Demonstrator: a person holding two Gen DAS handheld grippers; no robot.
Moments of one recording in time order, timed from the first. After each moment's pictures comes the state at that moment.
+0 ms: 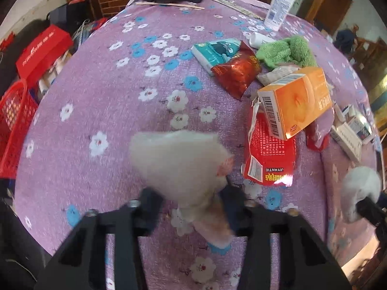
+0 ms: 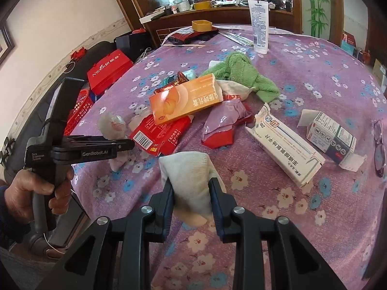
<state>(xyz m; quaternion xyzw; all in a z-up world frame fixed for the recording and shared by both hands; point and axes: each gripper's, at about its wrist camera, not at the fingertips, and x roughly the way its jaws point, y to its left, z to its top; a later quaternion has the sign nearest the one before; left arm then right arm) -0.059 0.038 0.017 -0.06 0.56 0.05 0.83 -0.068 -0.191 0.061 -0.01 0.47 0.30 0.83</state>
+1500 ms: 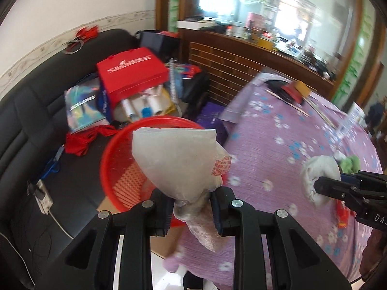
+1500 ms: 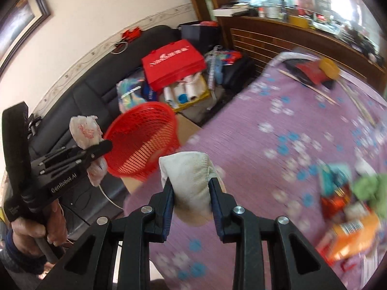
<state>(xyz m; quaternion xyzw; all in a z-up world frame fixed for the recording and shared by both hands) -0.164 0.325 0.128 -0.14 0.40 0.21 0.88 -0.042 0.148 0.125 -0.07 0.46 0.45 0.76</state>
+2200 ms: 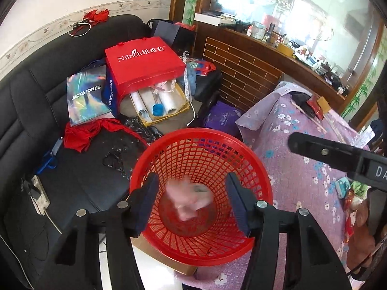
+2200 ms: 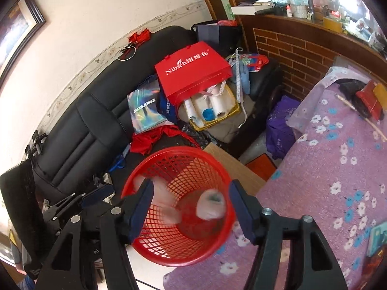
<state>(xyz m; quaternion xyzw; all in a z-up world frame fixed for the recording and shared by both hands) -0.150 0.412 0.112 -0.18 0.41 0.20 0.87 -0.003 0.280 0.128 -0.03 0.47 0.45 0.76</state>
